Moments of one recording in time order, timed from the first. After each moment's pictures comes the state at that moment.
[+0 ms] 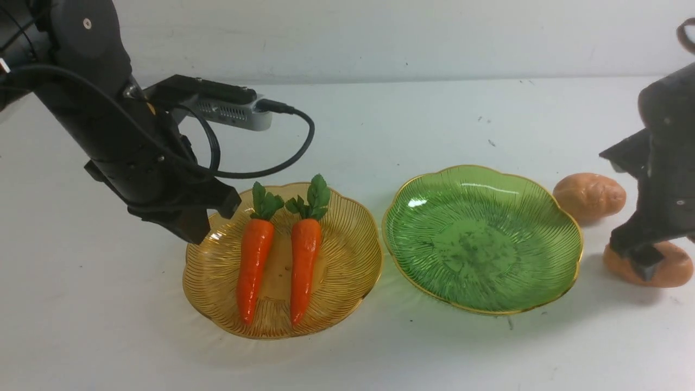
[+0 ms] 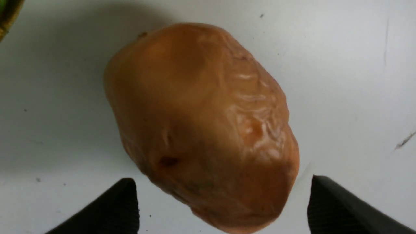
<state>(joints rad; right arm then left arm) 0.12 1.94 -1.36 -0.38 1.21 -0.12 -0.26 1.60 -1.40 -0.18 1.23 0.17</state>
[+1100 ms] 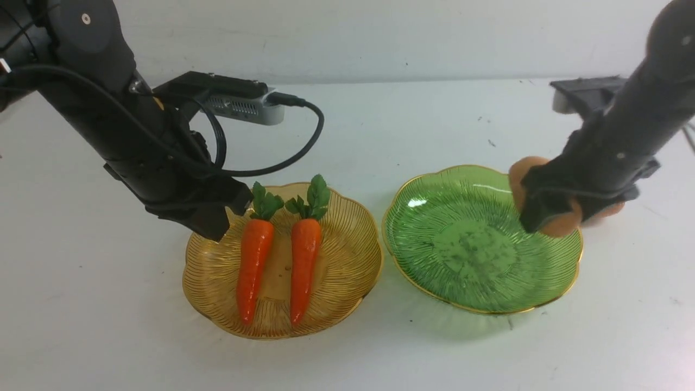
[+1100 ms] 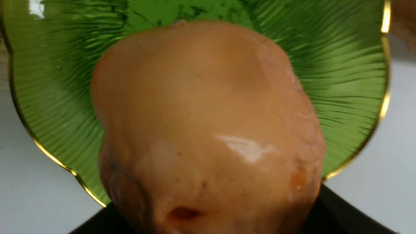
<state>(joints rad) 0.20 1.81 -1.46 0.19 1.19 -0.15 -0.26 1.60 -1.40 -0.24 1.20 0.22</state>
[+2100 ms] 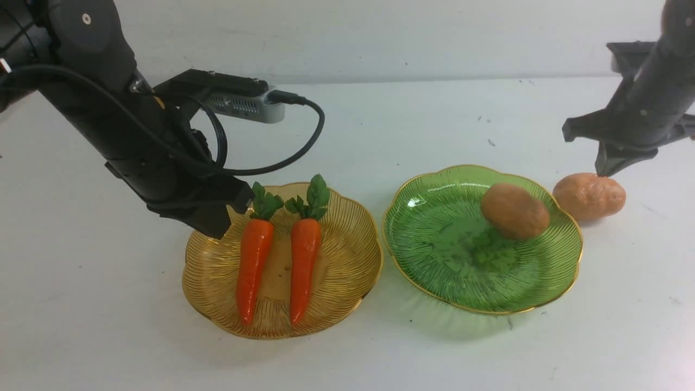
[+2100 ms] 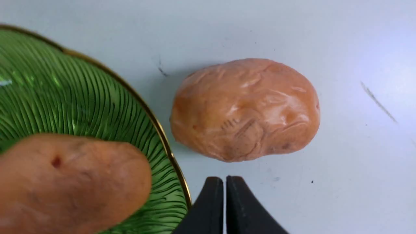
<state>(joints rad) 0.05 2.00 -1.71 0.01 1.16 0.13 -0.26 1.60 -1.40 -0.24 1.20 0.22</state>
